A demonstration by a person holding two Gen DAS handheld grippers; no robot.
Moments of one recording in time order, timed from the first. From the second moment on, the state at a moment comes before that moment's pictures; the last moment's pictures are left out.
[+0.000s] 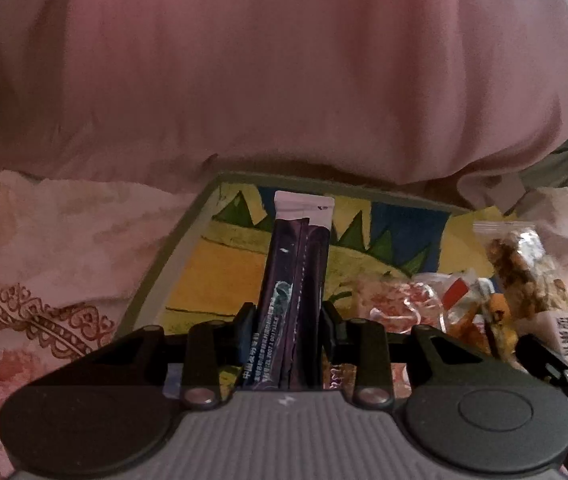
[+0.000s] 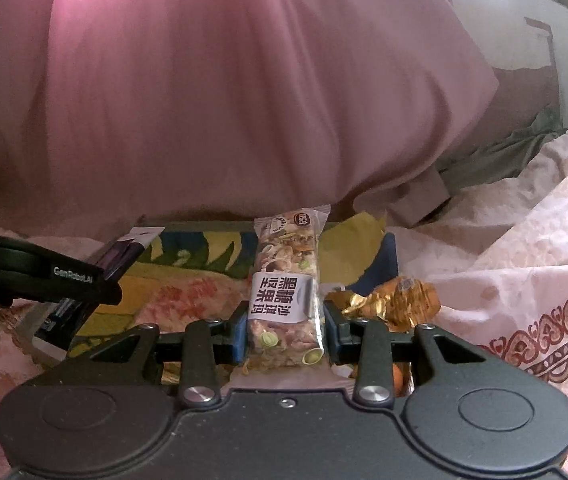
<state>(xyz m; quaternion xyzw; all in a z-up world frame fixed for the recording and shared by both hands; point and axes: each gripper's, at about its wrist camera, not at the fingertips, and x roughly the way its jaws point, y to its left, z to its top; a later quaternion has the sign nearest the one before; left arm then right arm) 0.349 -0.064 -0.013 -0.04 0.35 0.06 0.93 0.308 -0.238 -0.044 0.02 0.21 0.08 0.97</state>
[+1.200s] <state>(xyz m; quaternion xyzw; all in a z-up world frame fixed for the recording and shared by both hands) 0.357 -0.069 -0.034 -0.04 0.39 0.06 0.92 0.318 -0.249 -0.055 0.04 0.25 0.06 0.96</state>
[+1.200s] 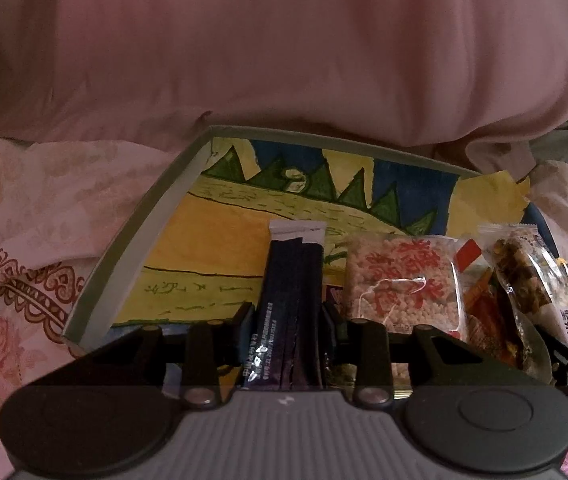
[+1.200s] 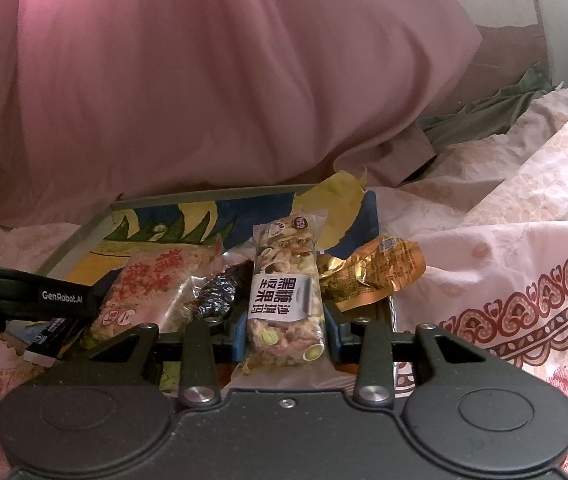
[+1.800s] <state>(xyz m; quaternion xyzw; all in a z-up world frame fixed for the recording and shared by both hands) 0.346 -0.068 -0.026 -0.04 0.37 0.08 0.92 0.304 -0.251 -0.038 0.04 0.23 0.06 0.97</state>
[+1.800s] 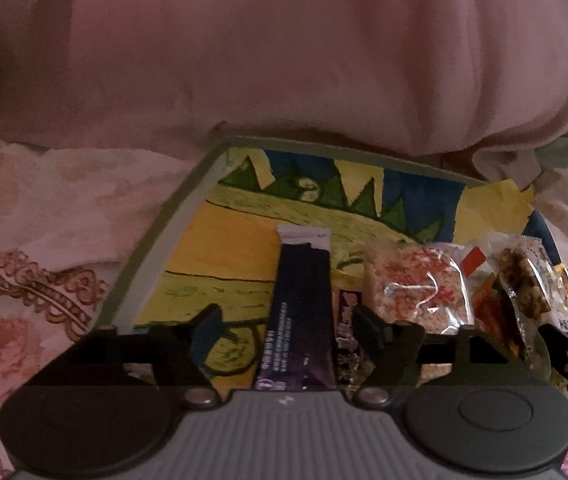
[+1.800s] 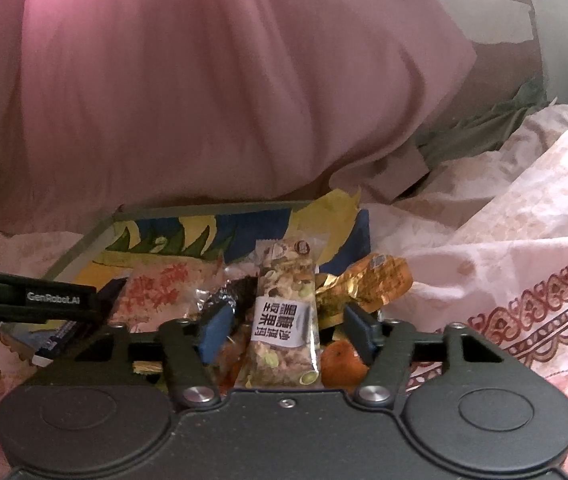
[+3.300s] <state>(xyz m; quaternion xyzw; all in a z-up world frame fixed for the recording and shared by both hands) 0.103 -0.051 0.043 0.02 0.22 0.04 0.97 0.111 -0.238 0.019 0.03 0.14 0.06 0.99</state>
